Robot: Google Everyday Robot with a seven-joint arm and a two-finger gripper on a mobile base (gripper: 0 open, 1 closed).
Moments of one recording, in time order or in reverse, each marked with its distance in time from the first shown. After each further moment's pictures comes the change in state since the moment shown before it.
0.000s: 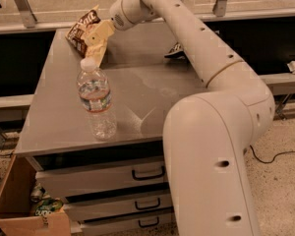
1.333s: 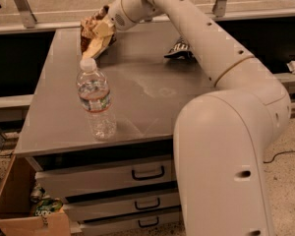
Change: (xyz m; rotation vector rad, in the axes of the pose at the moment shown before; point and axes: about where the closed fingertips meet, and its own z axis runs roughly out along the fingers) arm -0.006 0.028 -0.019 -0.047 0.032 -0.046
